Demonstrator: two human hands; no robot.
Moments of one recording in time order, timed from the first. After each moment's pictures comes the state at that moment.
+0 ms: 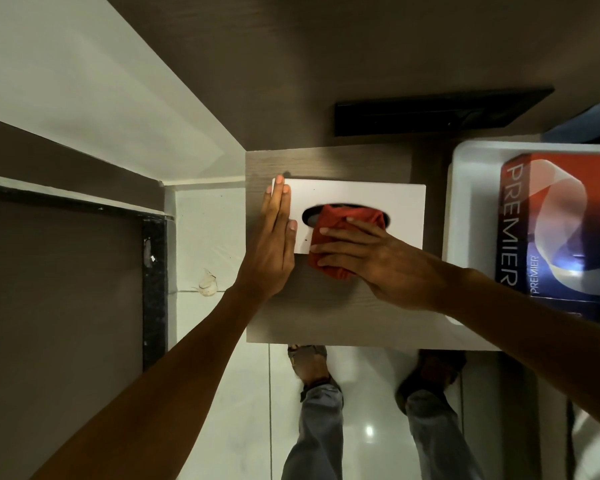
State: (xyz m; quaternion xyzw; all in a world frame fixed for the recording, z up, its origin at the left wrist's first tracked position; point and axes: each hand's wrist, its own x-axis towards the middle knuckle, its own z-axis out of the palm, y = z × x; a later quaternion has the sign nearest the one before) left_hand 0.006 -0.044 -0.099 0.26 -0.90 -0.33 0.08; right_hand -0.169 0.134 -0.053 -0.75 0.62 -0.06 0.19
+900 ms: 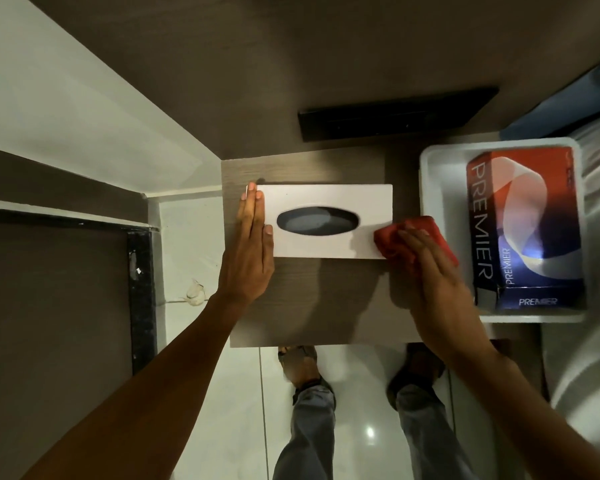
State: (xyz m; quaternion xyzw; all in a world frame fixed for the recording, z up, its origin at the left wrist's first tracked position) left_hand 0.004 -0.037 -0.095 0.32 -0.90 -0.28 0.06; right_hand -0.150 0.238 -0.015 -0.33 0.86 -0.29 0.26
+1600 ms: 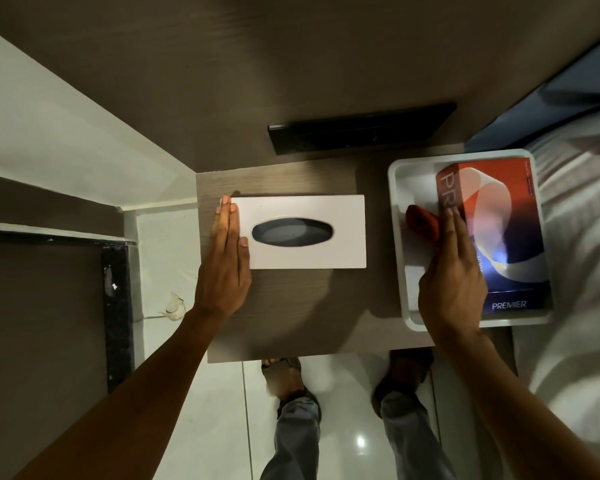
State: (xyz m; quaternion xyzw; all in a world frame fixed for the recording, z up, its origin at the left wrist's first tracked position) left_hand 0.000 -0.034 -0.099 0.32 -0.90 -0.28 0.07; right_hand -0.196 0.253 -0.047 -0.16 0.97 -0.17 0.09
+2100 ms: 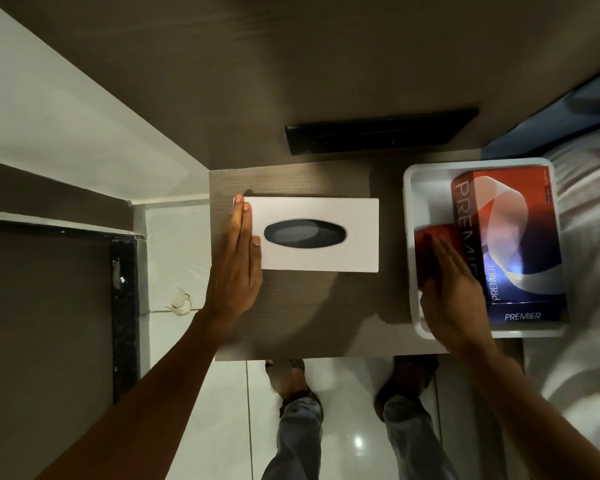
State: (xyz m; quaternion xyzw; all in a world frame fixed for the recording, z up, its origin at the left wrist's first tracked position) left_hand 0.000 -0.031 -0.096 0.31 -0.89 -0.32 0.08; right_hand -0.190 0.257 -0.040 -0.18 0.92 -0.23 0.25
